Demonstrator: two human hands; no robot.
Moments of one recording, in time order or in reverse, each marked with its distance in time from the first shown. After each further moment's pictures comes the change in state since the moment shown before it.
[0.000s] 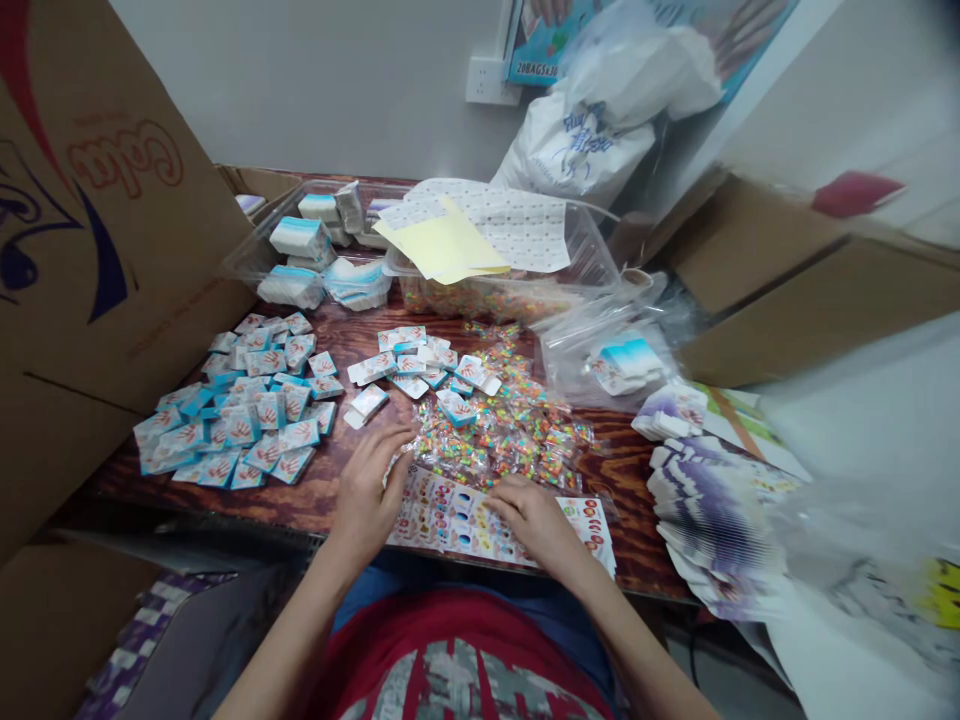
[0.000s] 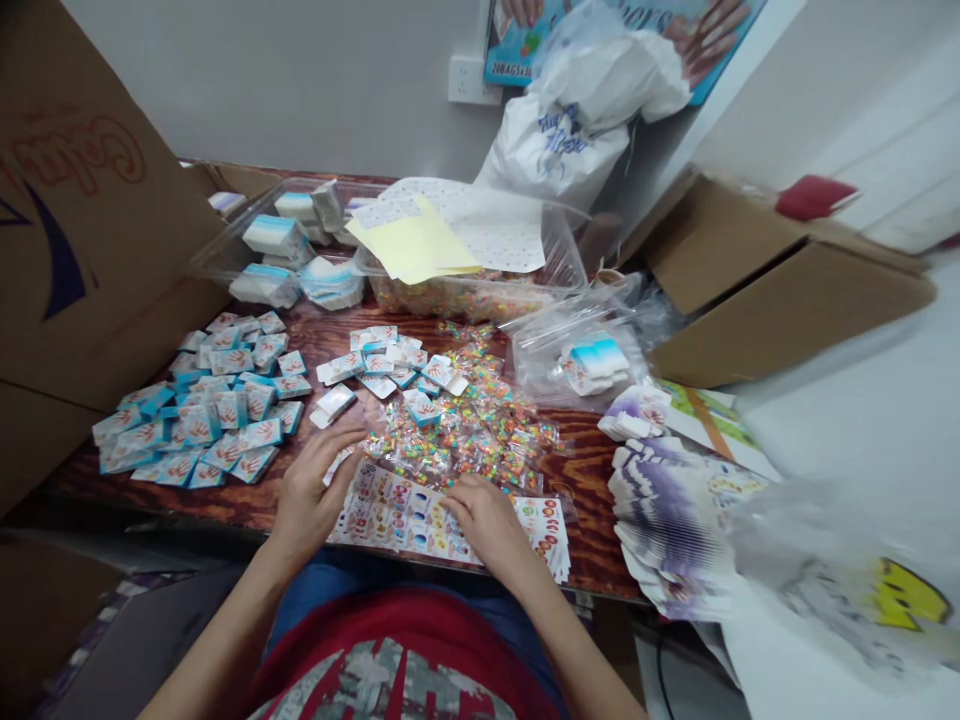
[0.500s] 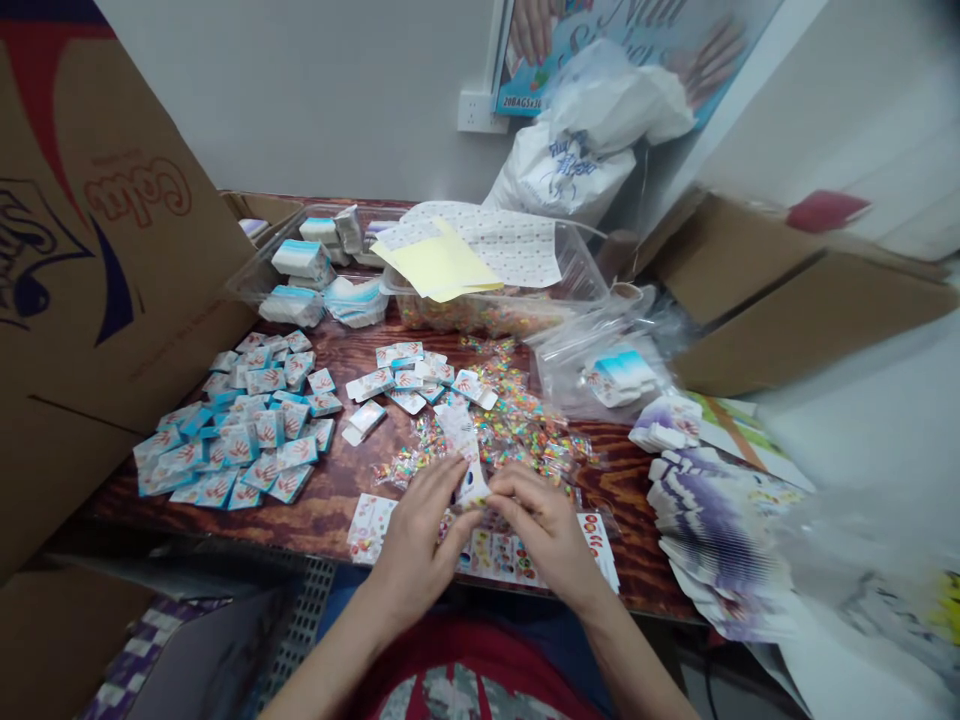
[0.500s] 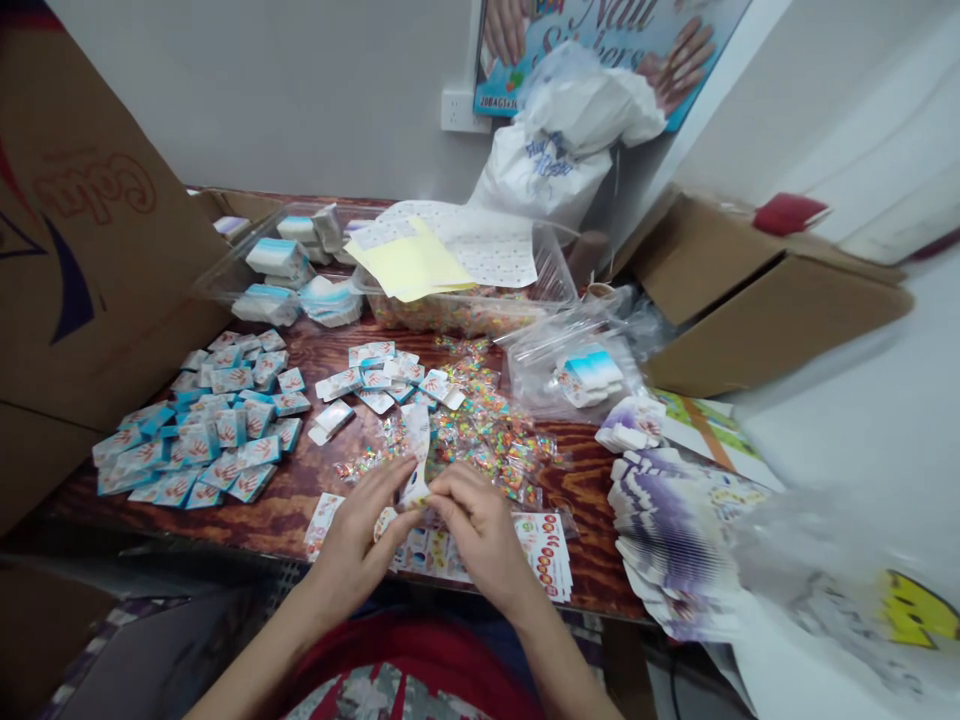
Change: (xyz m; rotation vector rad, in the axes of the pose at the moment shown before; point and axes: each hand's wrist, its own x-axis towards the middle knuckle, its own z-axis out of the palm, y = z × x) left_hand -0.010 0.051 0.021 -0.245 -0.243 -0.049; right_hand 0.008 -0.071 -0.041 0.384 0.250 -0.142
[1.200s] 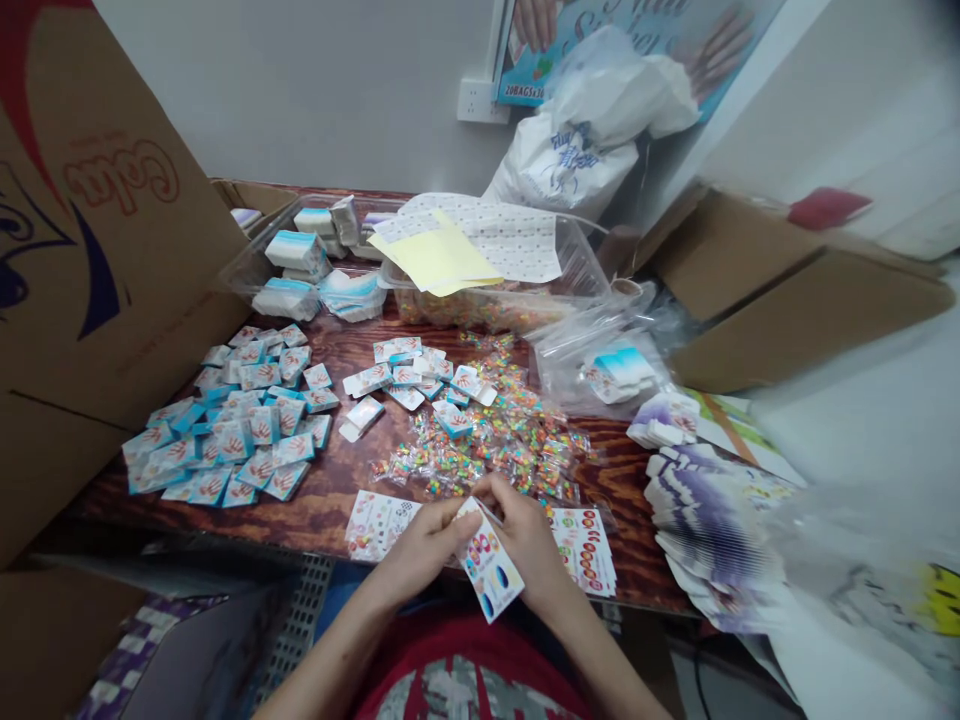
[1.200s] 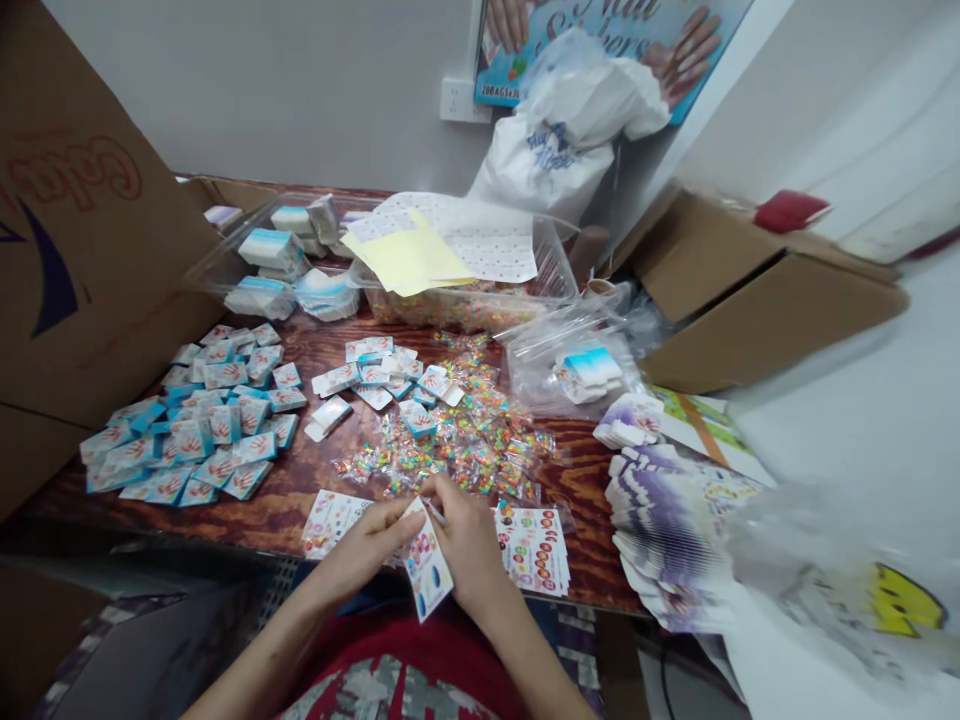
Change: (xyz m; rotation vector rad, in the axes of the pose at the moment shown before) left_hand -0.004 -0.026 0.023 -0.812 -0.359 -0.492; right_hand -0.012 0.022 0.029 -0.043 0.003 0.257
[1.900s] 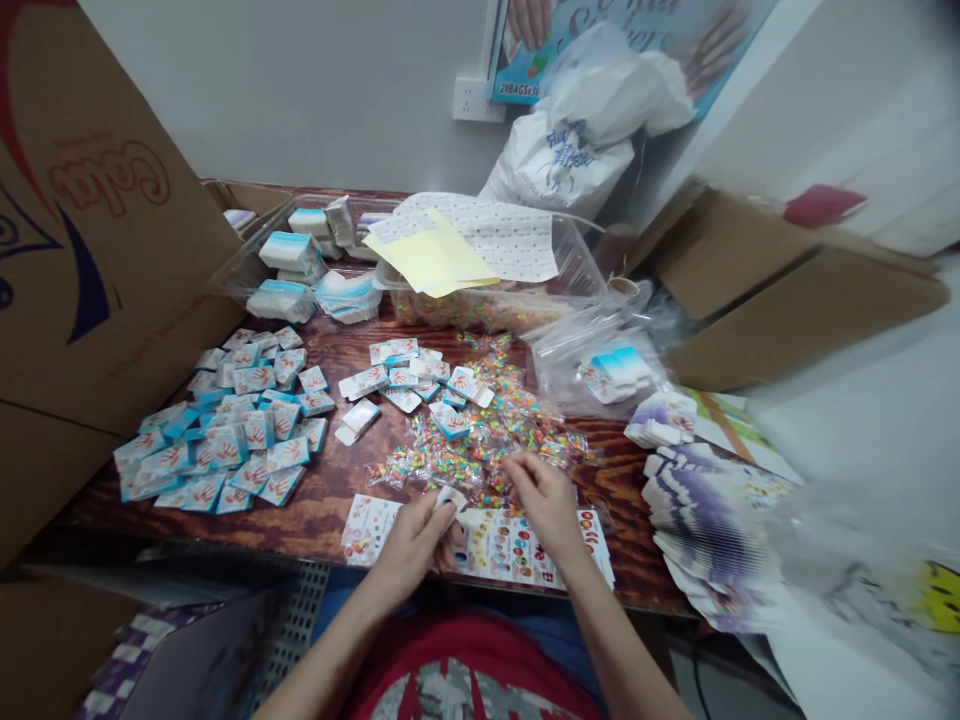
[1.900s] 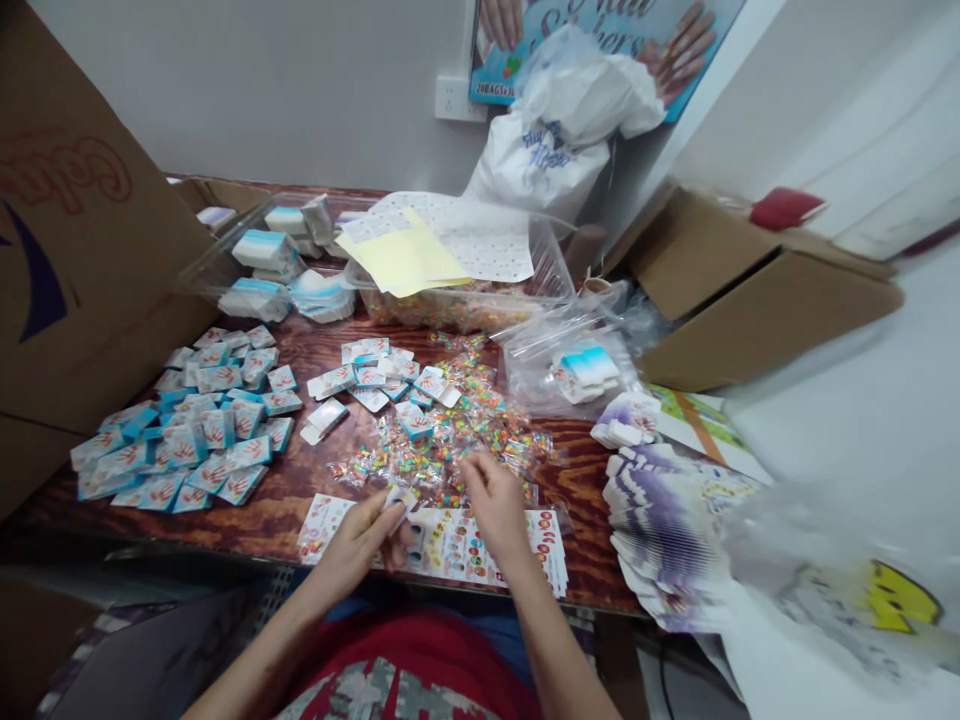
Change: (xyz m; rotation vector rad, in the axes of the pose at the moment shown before) left_hand 0.000 -0.007 -0.005 0.110 0.200 -0.052; right_hand 0.025 0.045 -0.026 -0.005 0.231 0.167
